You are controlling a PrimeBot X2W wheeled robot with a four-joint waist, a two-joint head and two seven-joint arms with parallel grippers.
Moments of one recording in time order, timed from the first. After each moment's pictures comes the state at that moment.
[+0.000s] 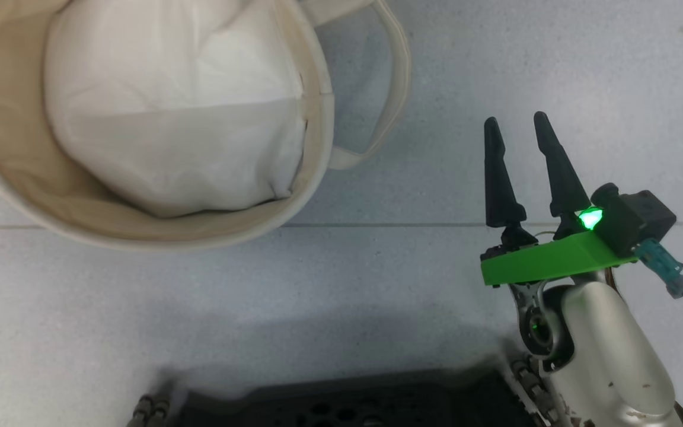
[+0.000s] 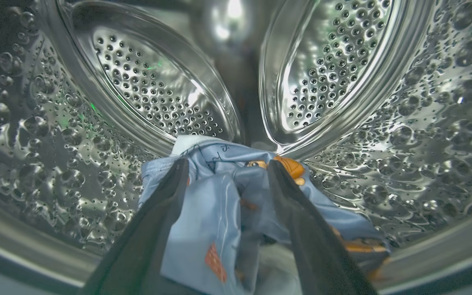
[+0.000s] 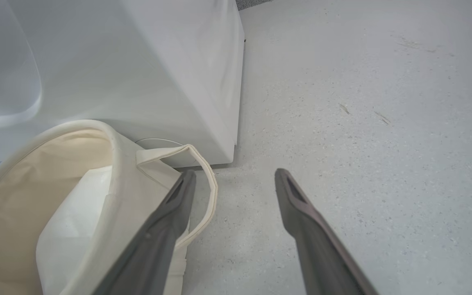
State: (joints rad) left arm -1.69 0.28 -0.08 1.05 -0.09 -0.02 -0.26; right arm -0.40 -0.06 0.23 0.11 0.33 0.12 -0.25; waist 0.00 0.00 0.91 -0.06
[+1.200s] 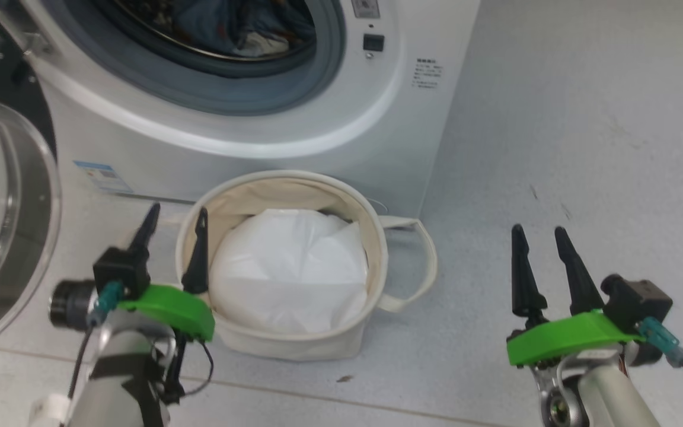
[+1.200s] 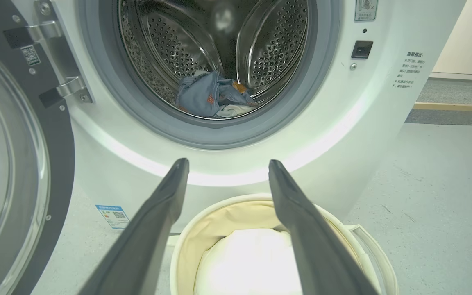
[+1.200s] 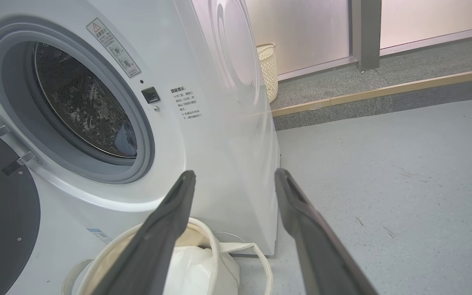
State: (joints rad) left arm -0.52 0.09 -0.09 0.63 -0.09 -0.04 -0.26; right arm -0.20 -0.06 0.15 0.22 0.36 0.12 -0.25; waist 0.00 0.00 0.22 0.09
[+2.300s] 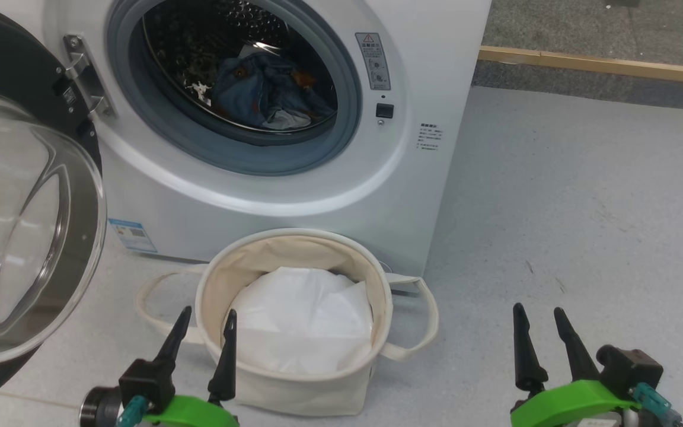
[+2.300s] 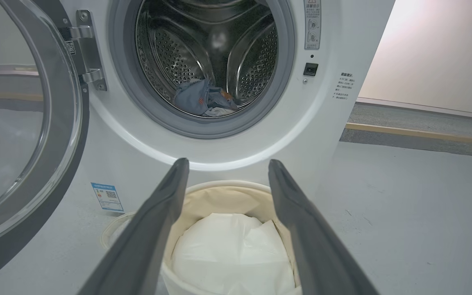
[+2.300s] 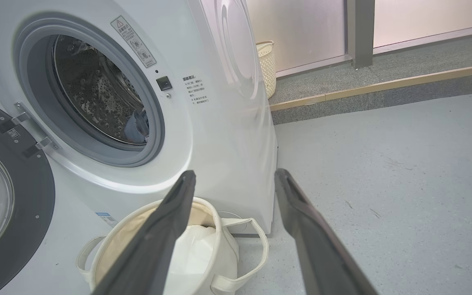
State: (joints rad) left arm -0.12 0.05 -0.11 0.37 -0.11 -0.03 -0.26; right arm -0.01 -0.05 0.14 0.25 0.37 0.12 -0.25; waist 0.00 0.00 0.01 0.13
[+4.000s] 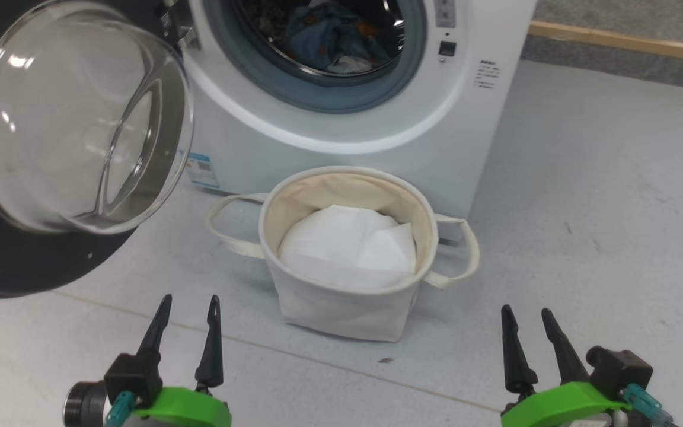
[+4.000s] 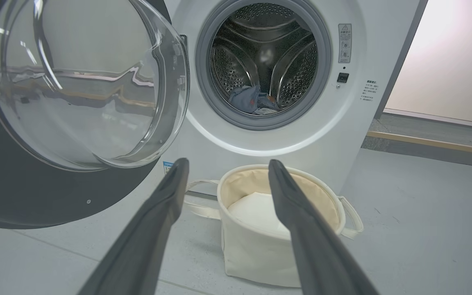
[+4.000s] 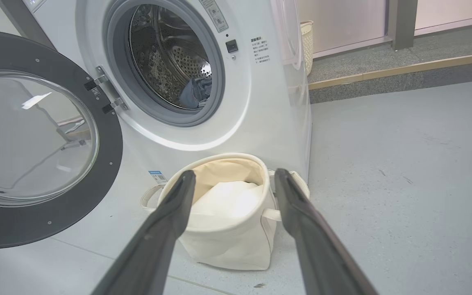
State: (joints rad) left arm -0.12 0.04 -0.08 0.32 -0.10 0.02 -0.26; right arm -0.01 -0.05 0.17 0.25 0.39 0.12 -0.25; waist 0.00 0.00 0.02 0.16
